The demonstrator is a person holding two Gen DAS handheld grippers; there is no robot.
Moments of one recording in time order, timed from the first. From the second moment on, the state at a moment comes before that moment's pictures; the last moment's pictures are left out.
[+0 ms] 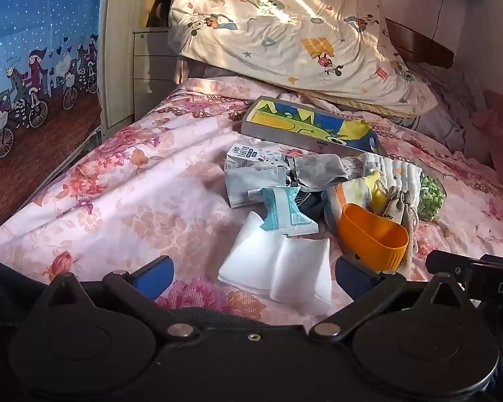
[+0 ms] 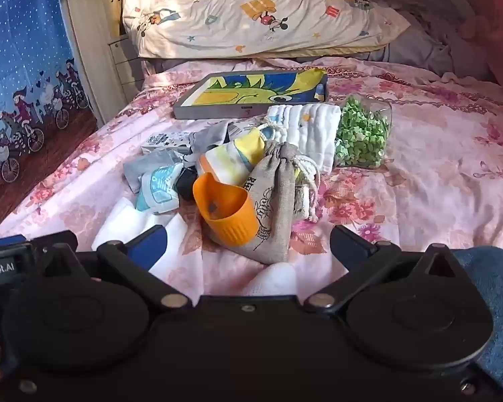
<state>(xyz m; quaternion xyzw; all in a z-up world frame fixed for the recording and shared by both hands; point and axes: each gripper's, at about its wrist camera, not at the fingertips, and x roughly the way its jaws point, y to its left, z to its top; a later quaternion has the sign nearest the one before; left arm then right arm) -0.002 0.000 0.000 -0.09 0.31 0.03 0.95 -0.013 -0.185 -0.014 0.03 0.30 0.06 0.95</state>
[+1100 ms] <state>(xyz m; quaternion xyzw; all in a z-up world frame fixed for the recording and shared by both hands) 0.000 -0.003 0.001 -0.08 0.31 0.03 0.95 -0.010 -0.186 -0.019 0.04 0.31 0.05 0.95</state>
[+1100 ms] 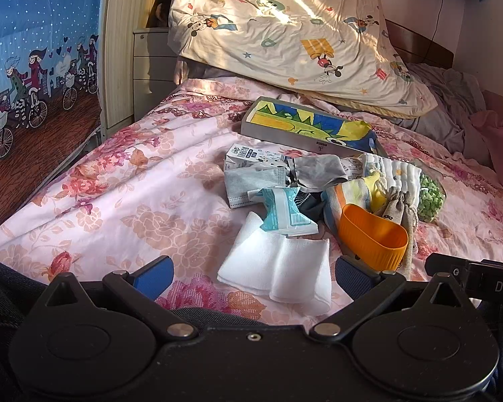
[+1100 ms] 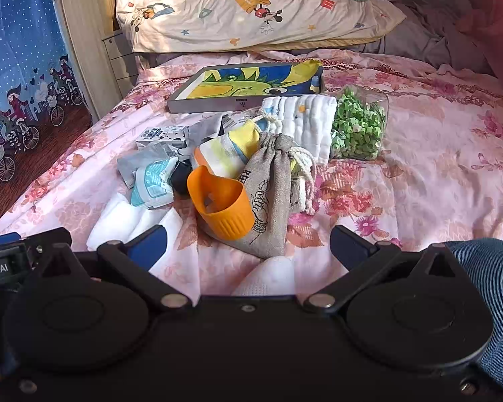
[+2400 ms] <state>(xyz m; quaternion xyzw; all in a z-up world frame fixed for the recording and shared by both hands) 0.000 -0.003 0.000 -0.08 0.31 0.03 0.95 -0.010 -0.188 -0.019 0.04 0.31 0.05 0.95</state>
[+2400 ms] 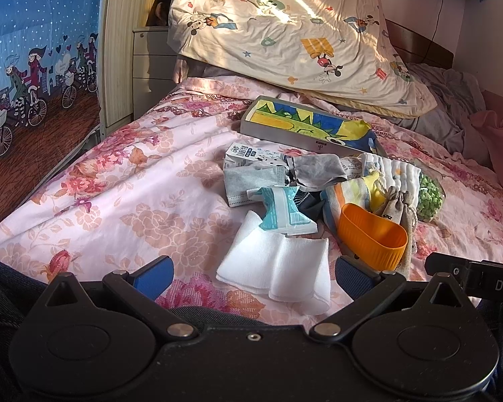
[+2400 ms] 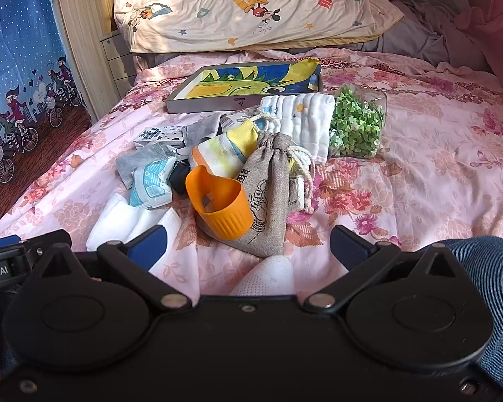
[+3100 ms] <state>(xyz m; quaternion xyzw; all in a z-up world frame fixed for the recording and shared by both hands) 0.000 -0.004 0.000 -0.08 0.32 0.03 0.94 -0.011 -0.184 -0.018 0.04 0.30 0.05 0.95</state>
